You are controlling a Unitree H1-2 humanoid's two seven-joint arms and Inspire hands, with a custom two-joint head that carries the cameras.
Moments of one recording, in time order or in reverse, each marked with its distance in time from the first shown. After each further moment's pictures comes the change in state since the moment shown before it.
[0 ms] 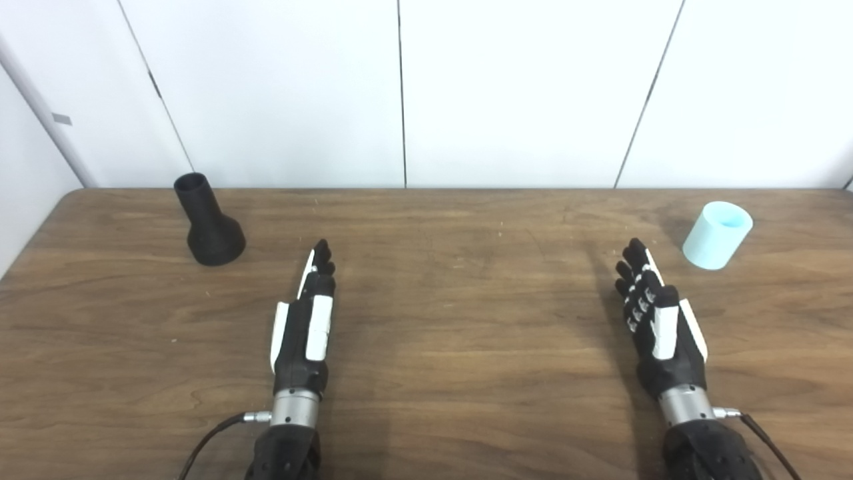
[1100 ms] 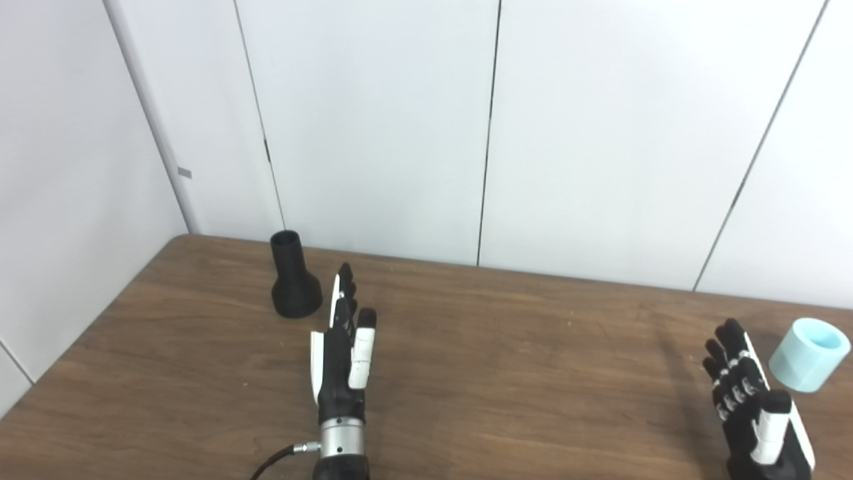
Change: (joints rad) left arm -0.133 -0.025 0.117 0.186 0.113 -0.253 0.260; right arm -0.063 -0.054 -0.031 0.130 0.088 -0.157 0.083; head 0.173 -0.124
